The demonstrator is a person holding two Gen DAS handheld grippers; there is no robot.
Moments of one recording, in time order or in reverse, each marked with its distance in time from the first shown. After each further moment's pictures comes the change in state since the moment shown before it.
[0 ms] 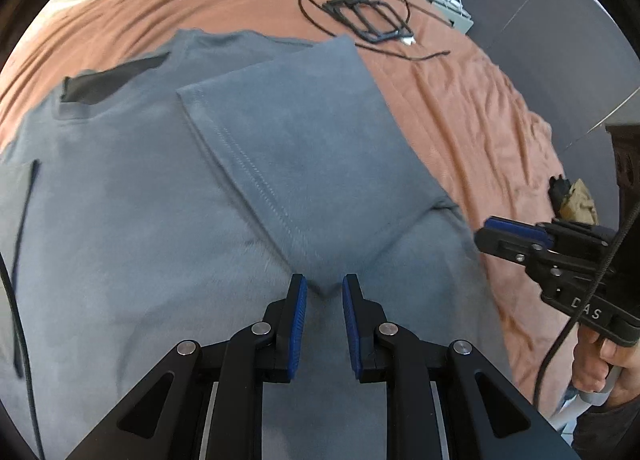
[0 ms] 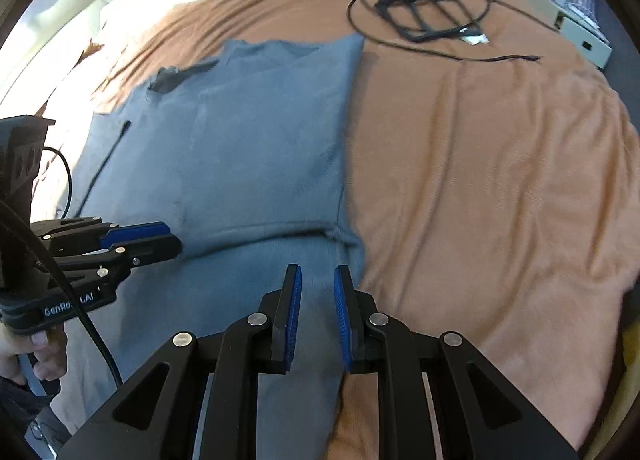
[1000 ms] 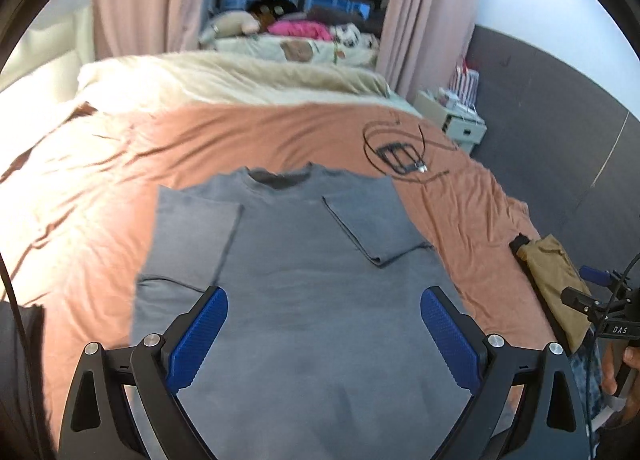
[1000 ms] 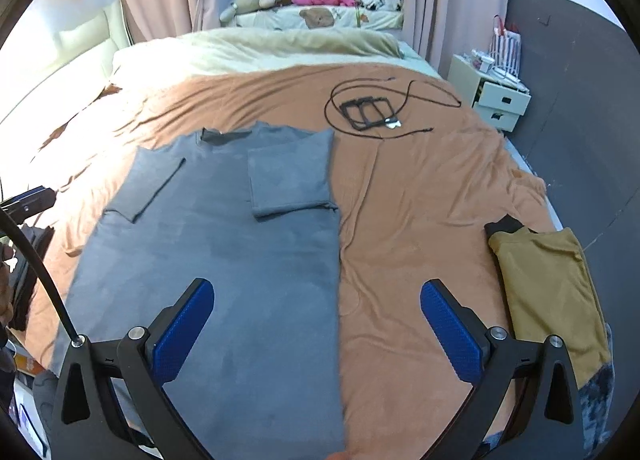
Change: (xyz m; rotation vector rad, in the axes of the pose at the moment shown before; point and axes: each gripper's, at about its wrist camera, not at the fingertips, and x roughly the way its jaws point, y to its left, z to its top) left arm -0.296 0.021 -0.154 -0.057 -0.440 0.179; right arm -0.260 0.106 -0.163 0.003 -0.280 -0.194
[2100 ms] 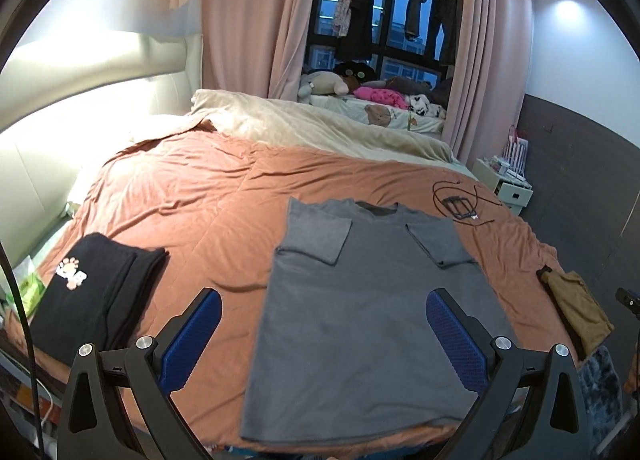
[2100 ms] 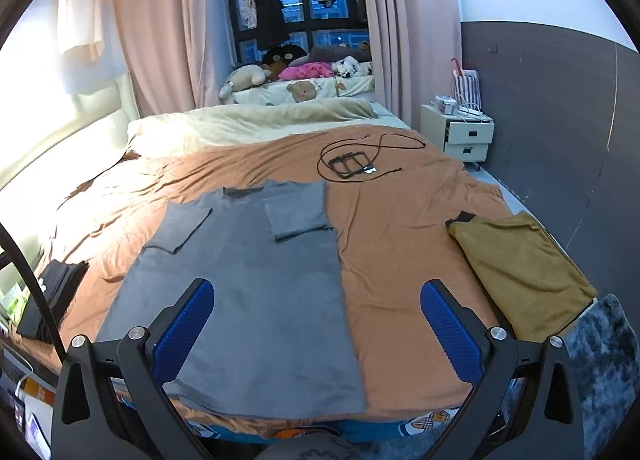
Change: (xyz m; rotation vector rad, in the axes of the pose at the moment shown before) left arm -0.205 0.077 -0.140 -0.135 -0.226 0.208; right arm -0.140 0.004 -0.151 0.090 -0.260 0.004
